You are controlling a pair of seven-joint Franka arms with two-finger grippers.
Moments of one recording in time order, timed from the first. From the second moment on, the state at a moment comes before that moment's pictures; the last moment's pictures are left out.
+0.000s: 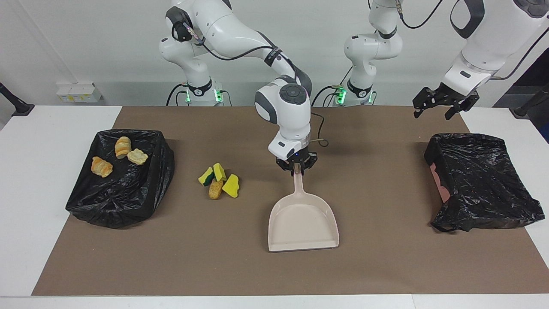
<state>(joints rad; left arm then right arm) -0.01 -0.03 -0.03 -1.63 -0.01 1.52 0.09 0.50 0.54 0.17 -1.49 -0.06 2.14 0.66</state>
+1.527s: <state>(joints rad) -0.36 0.28 -0.04 -1.75 -0.05 1.98 -0.11 0.72 0.02 0.18 -2.14 0.14 2.15 0.63</state>
